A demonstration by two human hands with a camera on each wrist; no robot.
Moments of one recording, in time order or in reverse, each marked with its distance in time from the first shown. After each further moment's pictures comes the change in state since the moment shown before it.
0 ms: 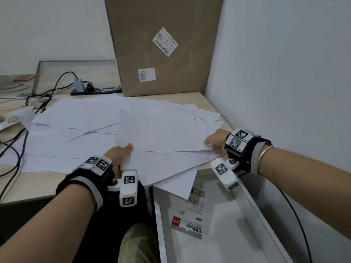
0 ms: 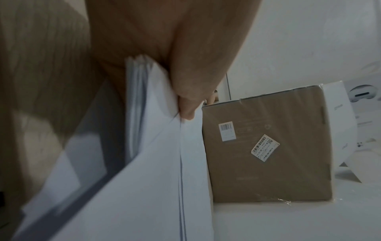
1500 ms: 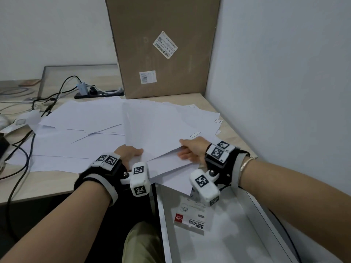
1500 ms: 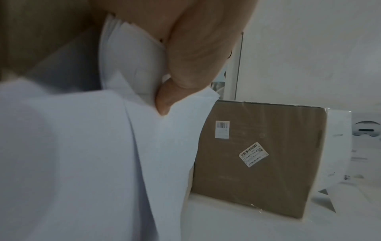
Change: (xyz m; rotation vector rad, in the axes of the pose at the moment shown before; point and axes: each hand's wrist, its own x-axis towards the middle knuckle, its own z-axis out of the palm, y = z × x) left_hand -0.043 0.021 0.014 0.017 0.004 -0.061; right_hand -0.031 -0.013 0.072 0.521 -0.129 -0.105
